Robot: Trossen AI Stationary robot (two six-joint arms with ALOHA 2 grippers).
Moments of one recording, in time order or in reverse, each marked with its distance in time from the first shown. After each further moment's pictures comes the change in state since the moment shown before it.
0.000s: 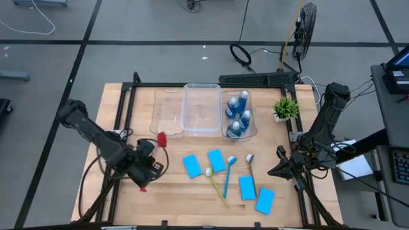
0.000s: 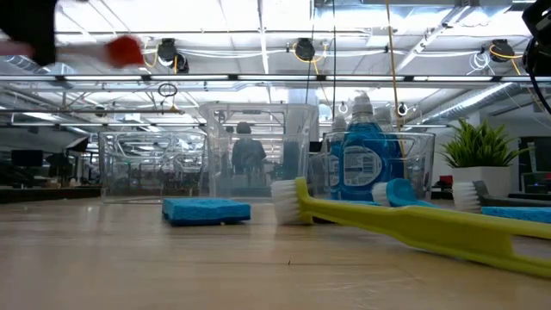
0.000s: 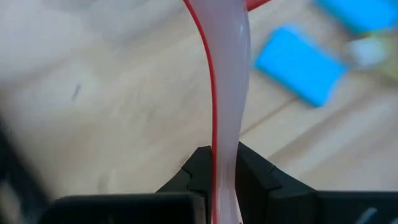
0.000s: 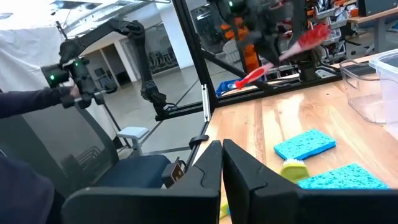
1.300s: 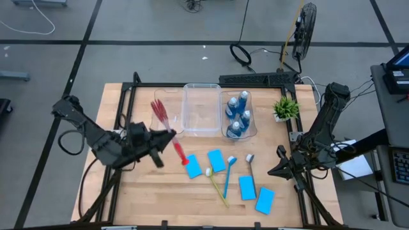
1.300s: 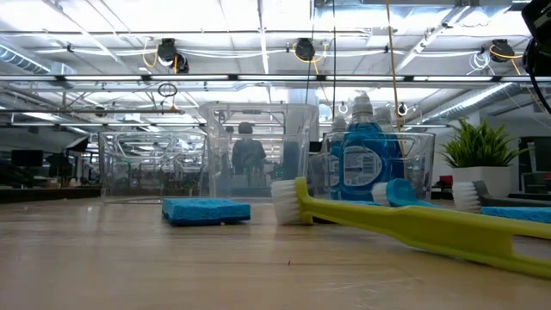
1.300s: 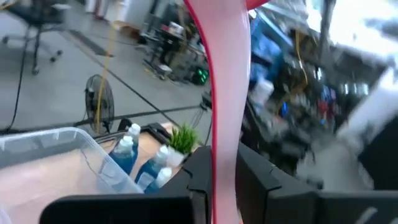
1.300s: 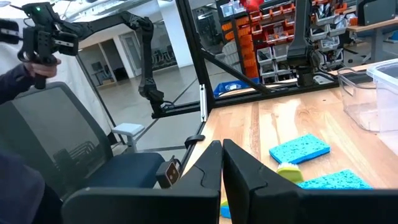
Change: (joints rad) left arm 0.019 -0.151 0.002 1.324 -0.815 1.170; right arm 0.000 0.000 0.000 0.000 0.001 -0.053
